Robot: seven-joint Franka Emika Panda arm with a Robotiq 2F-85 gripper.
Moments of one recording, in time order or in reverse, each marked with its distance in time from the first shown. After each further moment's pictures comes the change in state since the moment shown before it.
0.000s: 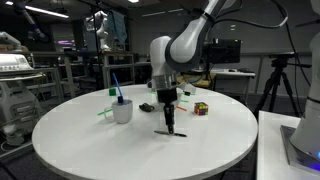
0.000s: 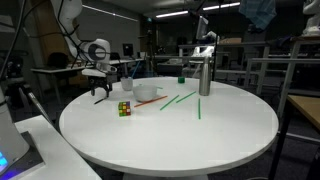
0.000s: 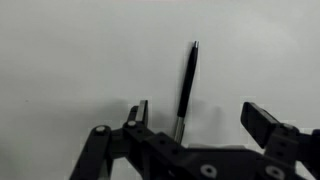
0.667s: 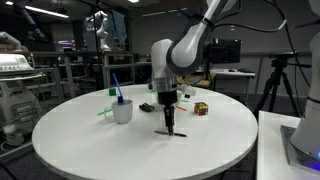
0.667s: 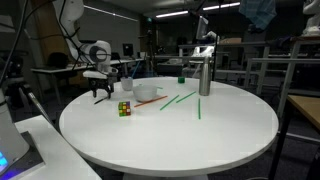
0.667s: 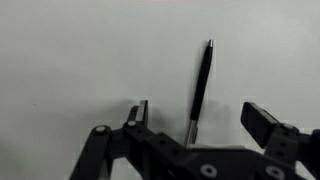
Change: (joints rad) arm 0.005 0.021 -0.020 -0.004 -0.024 0.041 0.018
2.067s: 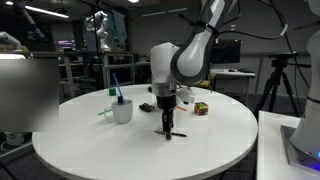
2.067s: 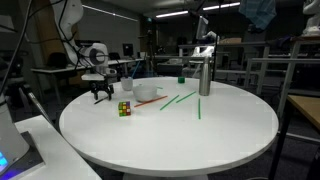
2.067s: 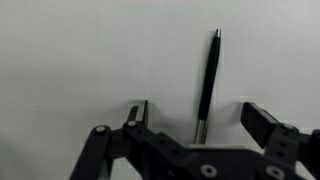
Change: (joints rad) arm 0.079 0.030 -0.060 -0.003 -0.117 0.073 0.186
